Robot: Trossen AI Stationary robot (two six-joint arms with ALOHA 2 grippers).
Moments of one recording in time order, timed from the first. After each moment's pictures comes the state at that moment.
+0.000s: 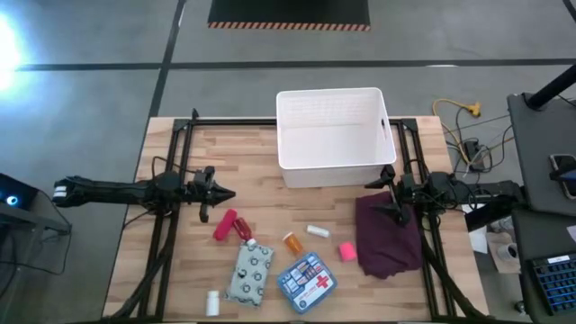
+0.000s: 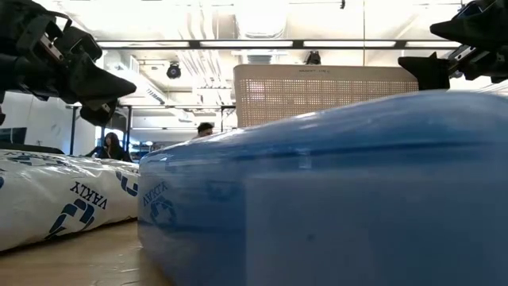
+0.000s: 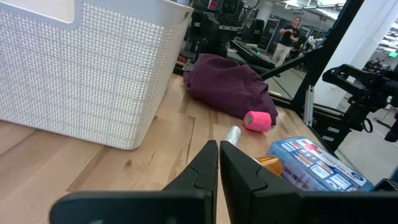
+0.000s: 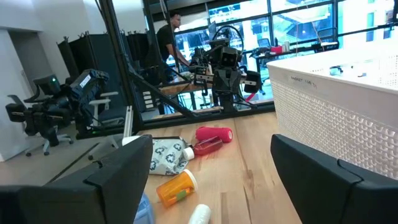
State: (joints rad) left arm 0.03 0.36 0.01 0.20 0.00 -0.30; right arm 0.05 0.02 0.01 0.10 -0.05 0.23
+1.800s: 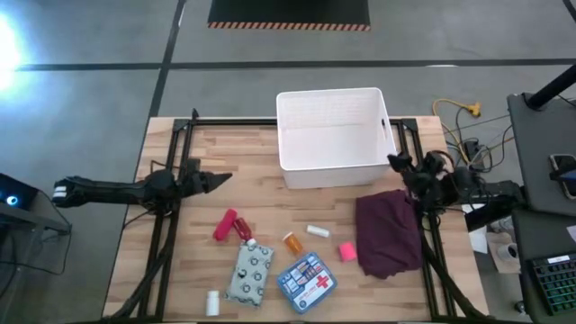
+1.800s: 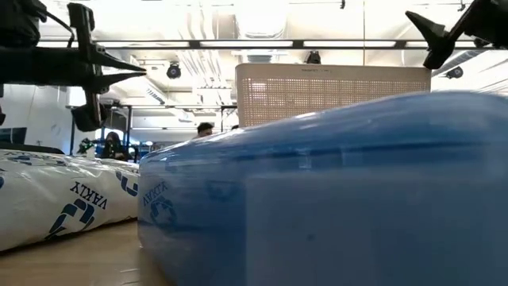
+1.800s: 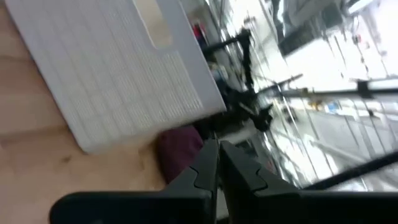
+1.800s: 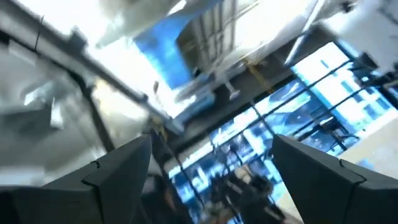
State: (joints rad) left arm 0.03 0.35 0.01 0.38 -0.27 -1.14; right arm 0.05 0.02 0.01 0.63 0.25 0.60
